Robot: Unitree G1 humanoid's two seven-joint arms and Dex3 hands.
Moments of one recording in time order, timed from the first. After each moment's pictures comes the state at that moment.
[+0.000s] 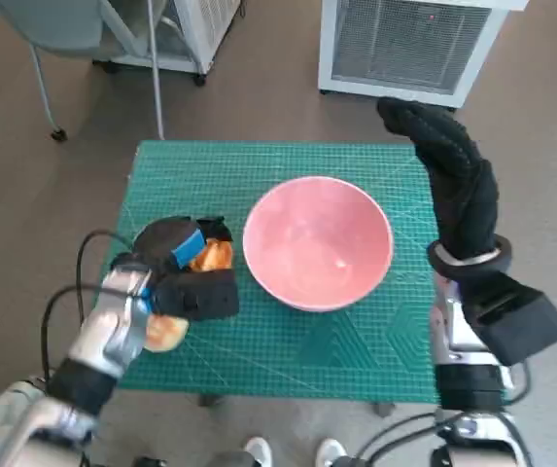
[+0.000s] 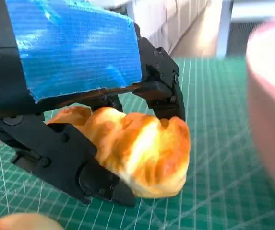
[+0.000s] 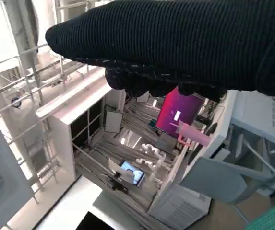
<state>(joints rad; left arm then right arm) -0.49 0.54 -0.30 0.20 0.71 0.16 -0.17 -0.66 -0.14 -0.08 0.46 0.18 -0.76 0.32</state>
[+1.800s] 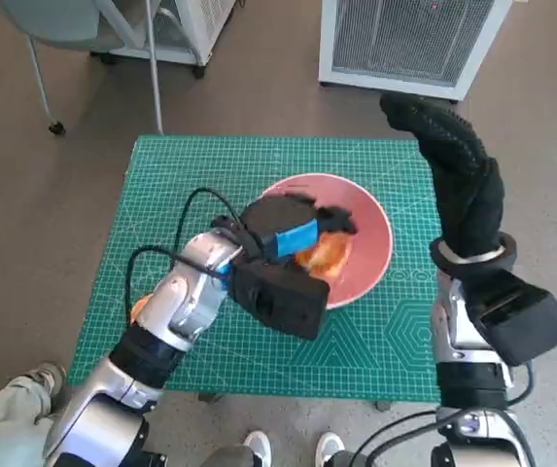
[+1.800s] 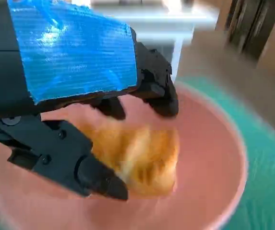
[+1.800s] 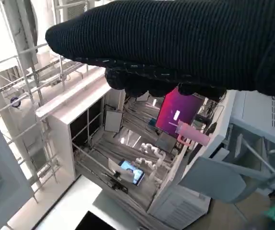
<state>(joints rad) -0.75 0.29 -0.44 0.34 0.64 -0.05 -0.43 -0.65 -0.15 -0.09 0.43 0.19 -0.75 0.33</state>
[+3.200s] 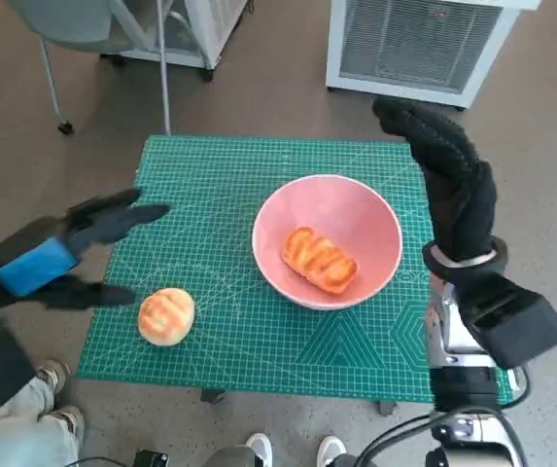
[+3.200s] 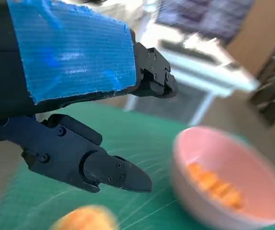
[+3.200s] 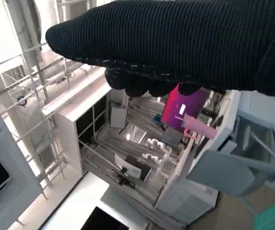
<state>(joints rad) -0.09 0.87 0.33 -0.22 0.04 -0.15 -0.69 -0.65 -0.11 -0.07 0.45 0.19 -0.75 0.32</state>
